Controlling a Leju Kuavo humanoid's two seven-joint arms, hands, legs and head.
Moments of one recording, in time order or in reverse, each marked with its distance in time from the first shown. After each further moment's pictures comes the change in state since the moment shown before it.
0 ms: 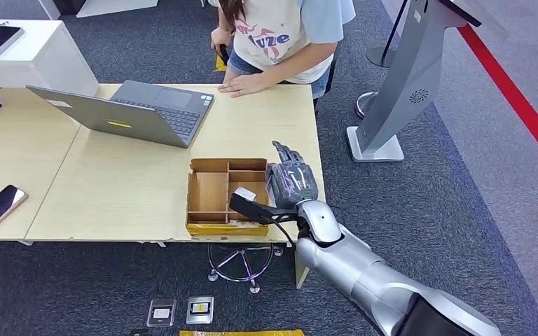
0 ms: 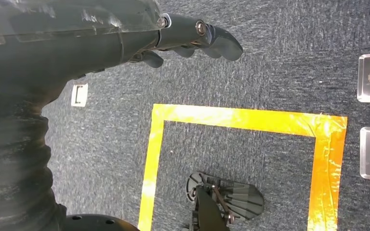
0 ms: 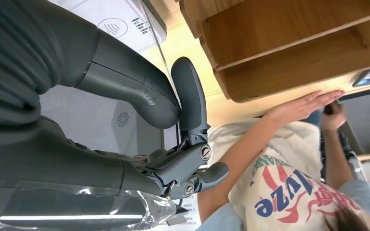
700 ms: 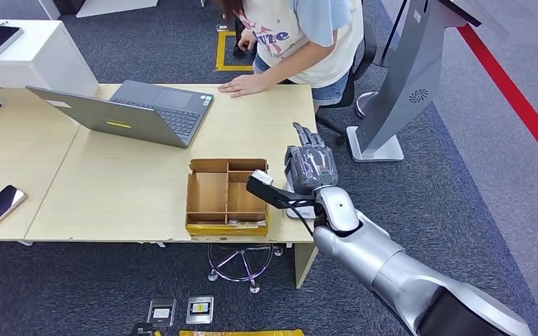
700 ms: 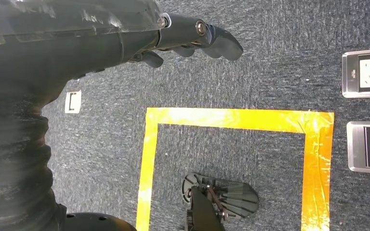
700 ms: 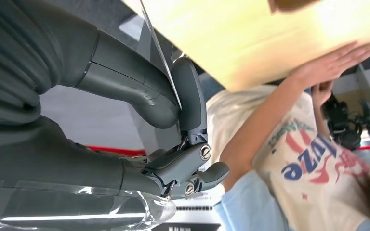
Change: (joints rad) left arm -0.023 0.000 -0.031 0.000 -0.017 -0.009 0.011; right arm -0.032 -0.115 -0.003 -0.142 0.040 0.016 0.101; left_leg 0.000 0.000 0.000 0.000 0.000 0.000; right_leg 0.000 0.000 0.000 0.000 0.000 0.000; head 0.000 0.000
